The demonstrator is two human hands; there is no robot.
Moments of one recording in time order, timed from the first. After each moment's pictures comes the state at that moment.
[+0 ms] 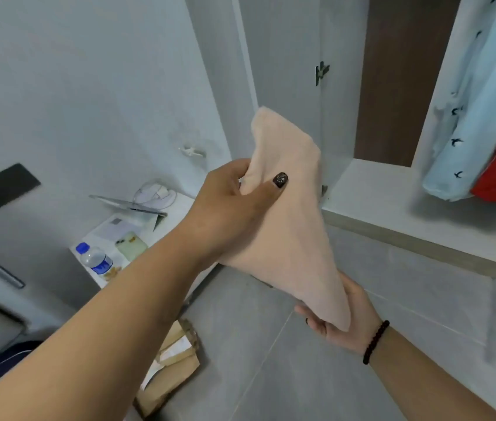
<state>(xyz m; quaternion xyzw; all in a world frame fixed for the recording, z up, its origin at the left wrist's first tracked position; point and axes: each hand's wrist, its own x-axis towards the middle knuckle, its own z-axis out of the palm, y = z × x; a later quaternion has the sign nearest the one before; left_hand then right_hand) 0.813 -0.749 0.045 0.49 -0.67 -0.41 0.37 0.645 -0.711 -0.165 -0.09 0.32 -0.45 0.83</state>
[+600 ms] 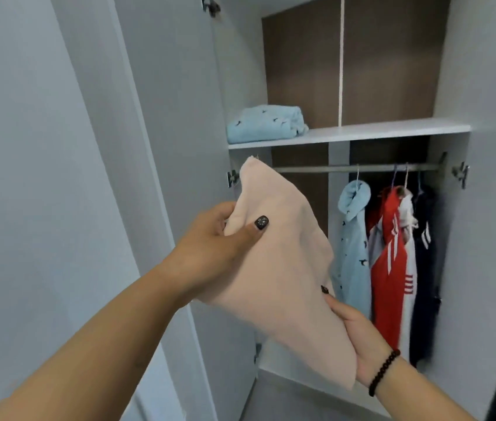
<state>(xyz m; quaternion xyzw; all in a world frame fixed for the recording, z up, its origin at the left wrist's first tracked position) 0.676 -0.810 0.410 0.32 -0.76 -0.41 0.39 0.468 -0.761 0.254 -0.21 0.35 -0.60 0.68</state>
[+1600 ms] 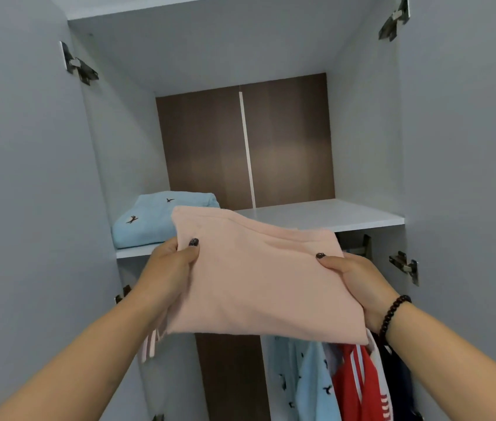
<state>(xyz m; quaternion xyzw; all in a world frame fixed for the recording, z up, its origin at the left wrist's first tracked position) 0.497 -1.144 0.492 0.29 -0.71 -0.47 0.44 0.287 -0.968 0.443 -0.30 0.54 -0.75 0.25</state>
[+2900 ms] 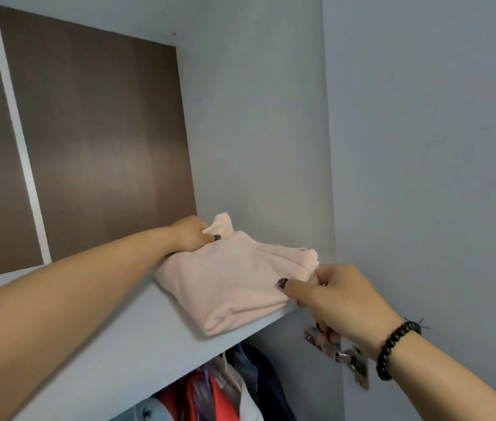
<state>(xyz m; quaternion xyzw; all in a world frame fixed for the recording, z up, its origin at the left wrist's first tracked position) -0.058 -1.278 0.551 0.03 -0.98 -0.15 0.09 0.055 -1.018 0.480 -0.11 0.80 -0.58 -0.05</state>
